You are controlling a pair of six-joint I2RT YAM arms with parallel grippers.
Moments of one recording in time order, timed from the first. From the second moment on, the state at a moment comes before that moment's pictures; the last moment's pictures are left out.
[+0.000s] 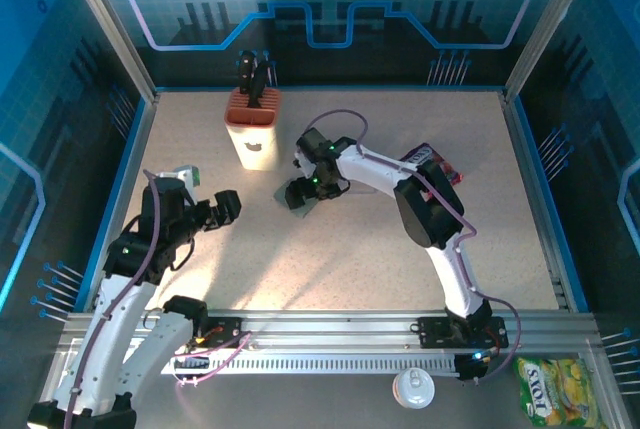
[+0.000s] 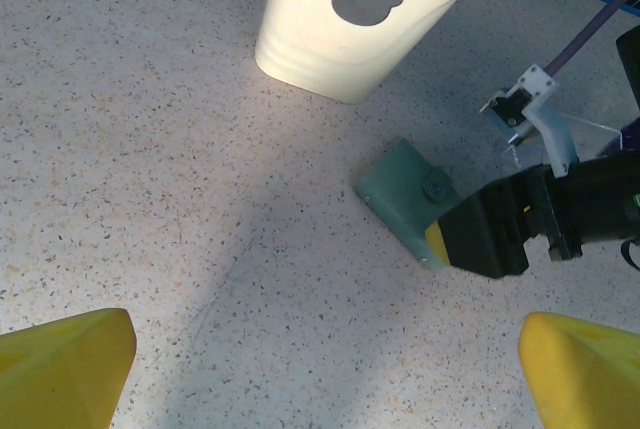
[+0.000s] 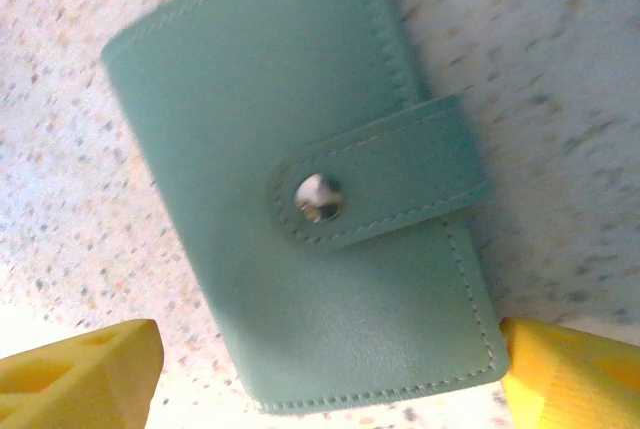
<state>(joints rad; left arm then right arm) -0.15 0.67 0.83 -0.84 0.03 -0.45 0.72 2.20 1.73 -0.79 -0.28 0.31</state>
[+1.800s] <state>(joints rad) -0.16 0.64 0.87 -0.91 0.07 -0.42 0.84 2.25 1.70 -0.54 0.05 0.23</state>
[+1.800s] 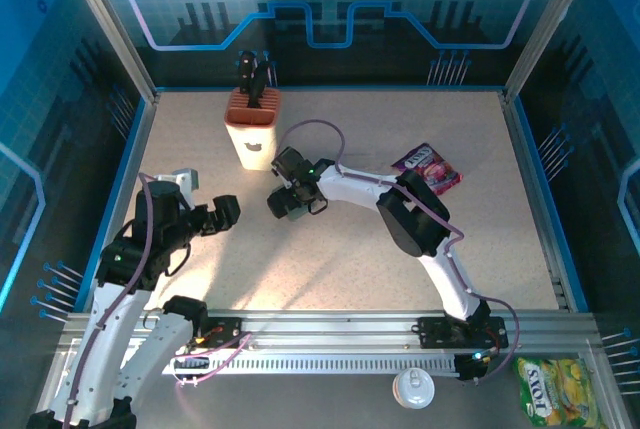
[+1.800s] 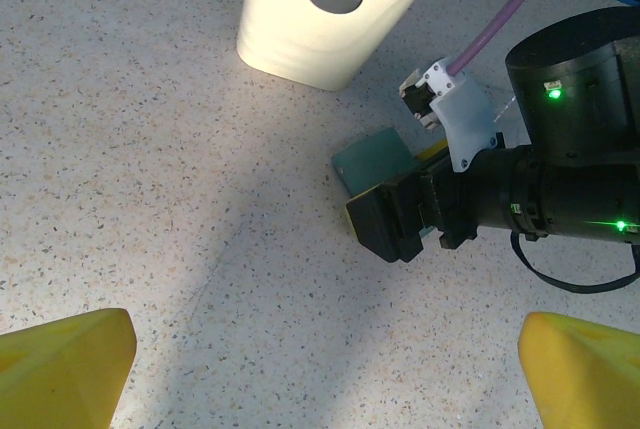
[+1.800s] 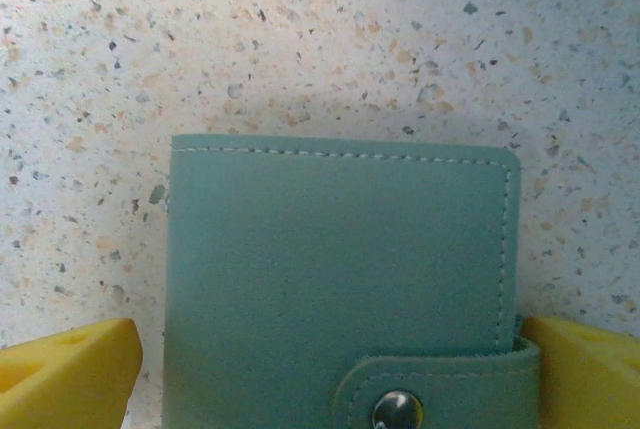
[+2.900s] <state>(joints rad) -0.16 0.63 0.87 -0.91 0.08 -0.42 0.85 2.07 1.52 -0.61 0.12 0.35</state>
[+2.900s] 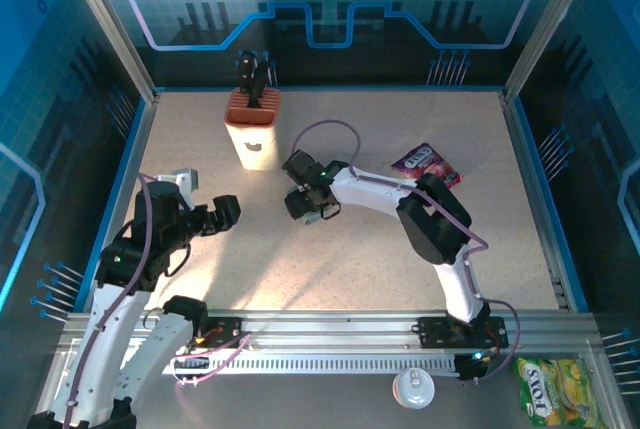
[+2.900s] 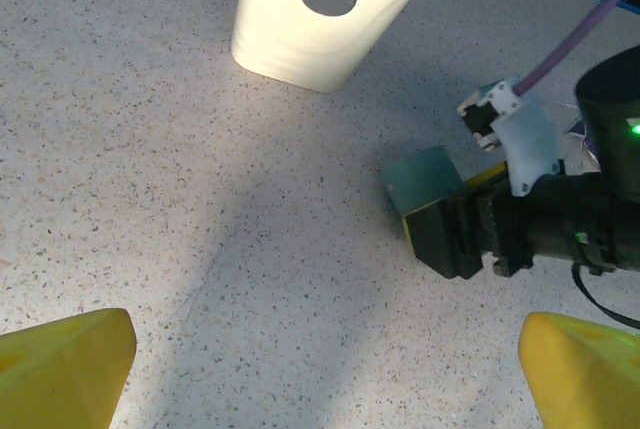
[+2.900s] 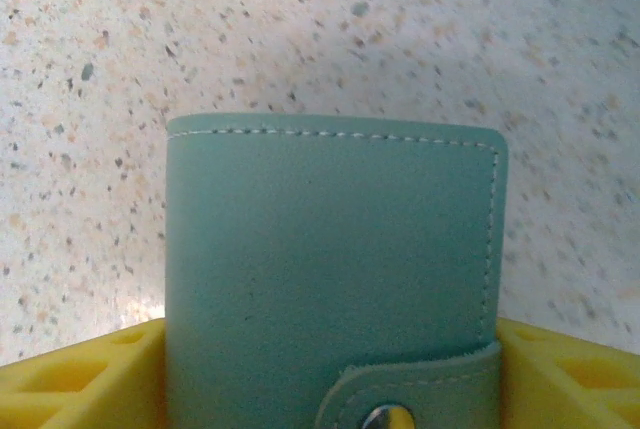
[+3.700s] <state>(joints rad) -0.18 0.65 0.86 -0.90 0.13 -0.42 0.90 1.62 1.02 -0.68 0.21 0.70</state>
